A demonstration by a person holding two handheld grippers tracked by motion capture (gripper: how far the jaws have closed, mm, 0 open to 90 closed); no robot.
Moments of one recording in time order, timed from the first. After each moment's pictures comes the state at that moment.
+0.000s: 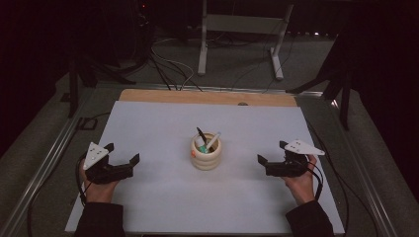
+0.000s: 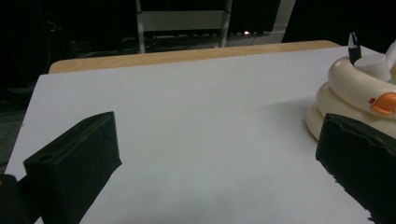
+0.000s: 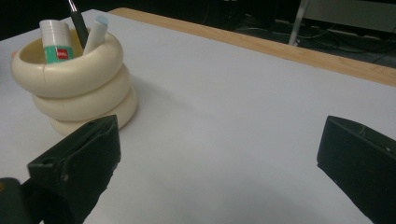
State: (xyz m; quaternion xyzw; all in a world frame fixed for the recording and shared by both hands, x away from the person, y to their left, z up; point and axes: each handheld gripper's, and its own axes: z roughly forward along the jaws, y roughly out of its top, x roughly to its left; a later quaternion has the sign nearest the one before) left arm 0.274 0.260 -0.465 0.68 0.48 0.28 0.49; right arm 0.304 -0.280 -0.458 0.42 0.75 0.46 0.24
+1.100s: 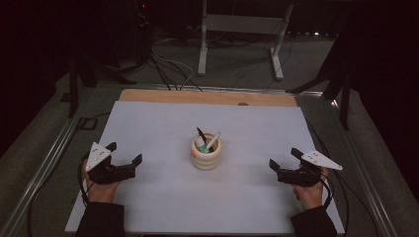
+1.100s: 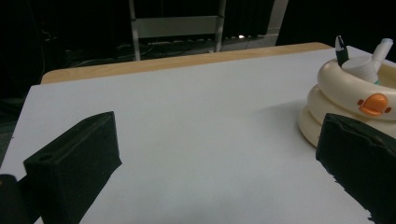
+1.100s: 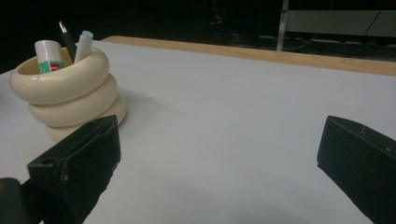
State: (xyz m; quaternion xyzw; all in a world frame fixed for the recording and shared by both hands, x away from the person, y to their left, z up) left arm 0.274 0.254 -0.465 0.68 0.46 0.28 0.49; right arm 0.281 -0.313 -0.474 0.45 0.69 0.51 0.24
